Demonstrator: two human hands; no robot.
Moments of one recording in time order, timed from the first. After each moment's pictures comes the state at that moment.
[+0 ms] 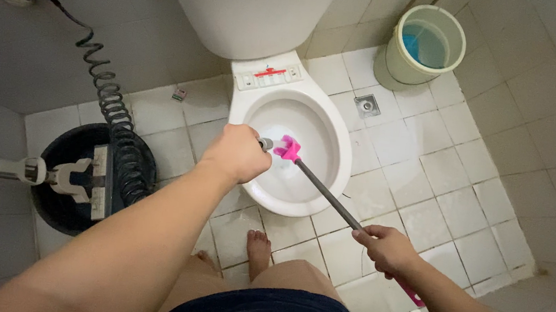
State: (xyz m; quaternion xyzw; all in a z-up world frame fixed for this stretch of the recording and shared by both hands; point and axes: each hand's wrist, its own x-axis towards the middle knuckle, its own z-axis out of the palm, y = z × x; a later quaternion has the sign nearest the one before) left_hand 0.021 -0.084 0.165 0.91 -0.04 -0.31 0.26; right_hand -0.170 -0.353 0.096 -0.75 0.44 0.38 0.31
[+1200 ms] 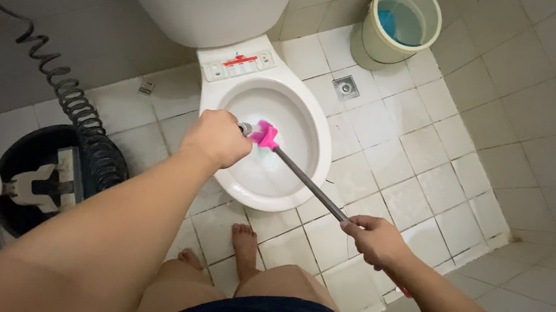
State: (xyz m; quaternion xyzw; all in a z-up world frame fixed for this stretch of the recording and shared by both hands) left_hand 0.055 -0.112 0.138 0.93 -0.08 -0.30 0.21; right_hand -0.170 -0.357 0.111 -0.73 0.48 0.35 0.34
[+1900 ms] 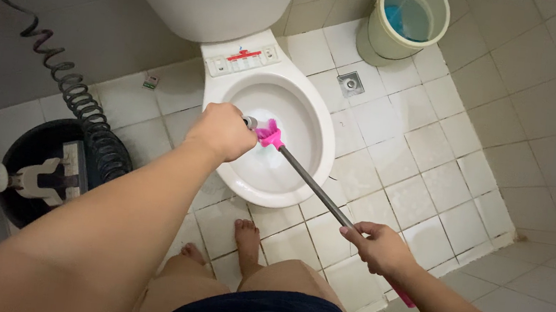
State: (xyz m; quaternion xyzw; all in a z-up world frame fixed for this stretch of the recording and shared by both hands) left_hand 0.056 -0.115 0.142 0.92 -0.07 -0.31 0.21; right_hand -0.179 -0.349 0.126 -0.74 0.46 0.37 0.32
